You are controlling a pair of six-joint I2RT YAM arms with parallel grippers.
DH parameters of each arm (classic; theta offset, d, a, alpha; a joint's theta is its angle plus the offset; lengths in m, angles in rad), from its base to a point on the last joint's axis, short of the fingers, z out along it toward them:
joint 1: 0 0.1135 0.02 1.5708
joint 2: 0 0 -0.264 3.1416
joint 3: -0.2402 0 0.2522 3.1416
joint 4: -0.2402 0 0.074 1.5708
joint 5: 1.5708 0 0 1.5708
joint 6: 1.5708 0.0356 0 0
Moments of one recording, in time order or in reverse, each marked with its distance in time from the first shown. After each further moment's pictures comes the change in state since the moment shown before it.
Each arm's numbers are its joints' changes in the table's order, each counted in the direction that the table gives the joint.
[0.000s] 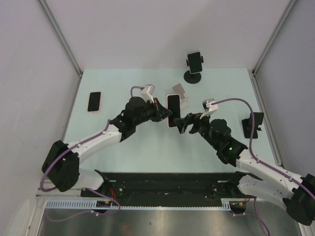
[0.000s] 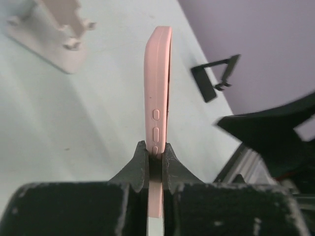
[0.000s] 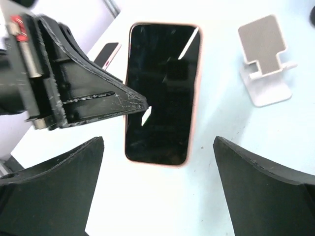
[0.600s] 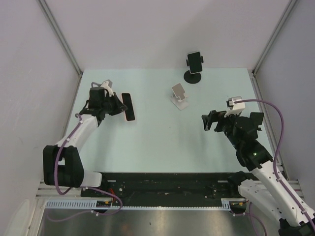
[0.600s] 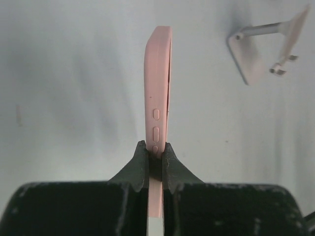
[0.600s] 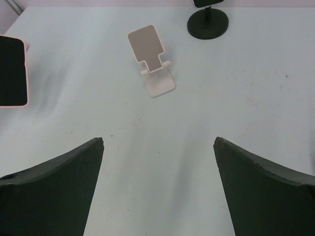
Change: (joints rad) left arm 0.603 0.011 -0.026 -0.420 0.129 0.254; right arm -0.314 0.291 -0.086 -0.433 -0.043 -0.215
